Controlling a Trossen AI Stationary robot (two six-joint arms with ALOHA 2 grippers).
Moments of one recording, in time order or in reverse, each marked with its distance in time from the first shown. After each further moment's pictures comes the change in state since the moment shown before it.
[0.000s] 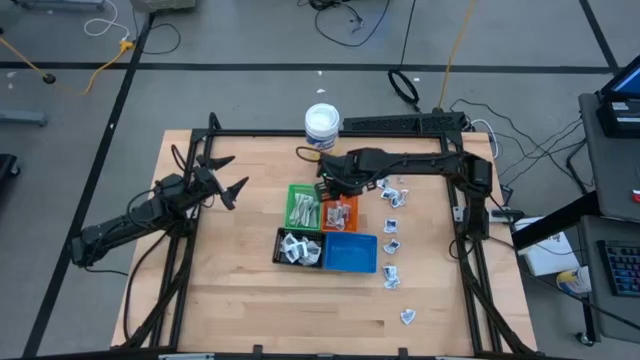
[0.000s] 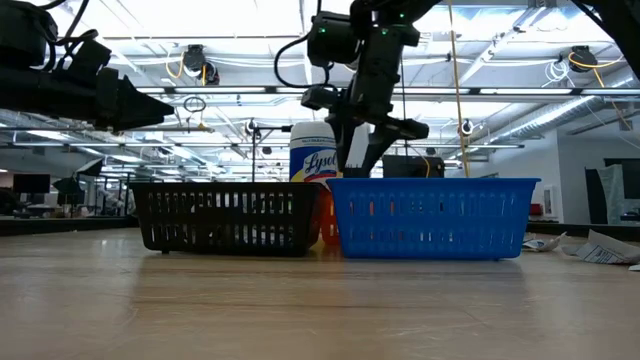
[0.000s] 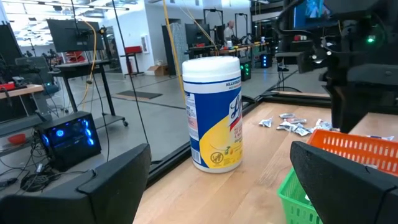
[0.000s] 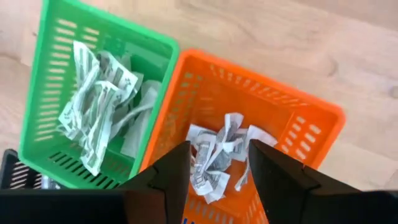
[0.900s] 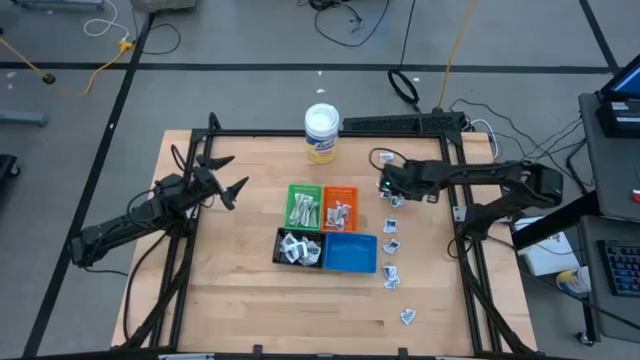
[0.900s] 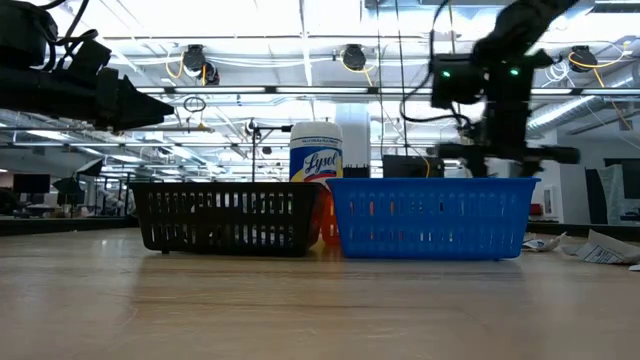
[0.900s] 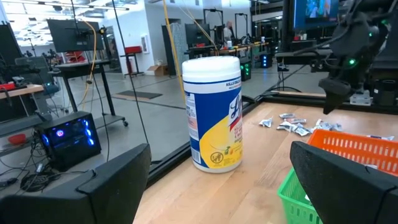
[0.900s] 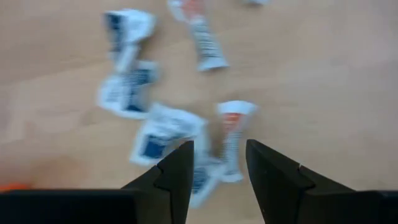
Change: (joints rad) left arm 0.000 0.000 0.000 0.000 0.000 0.000; right arm -0.129 -0.538 -0.800 0.096 0.281 0.386
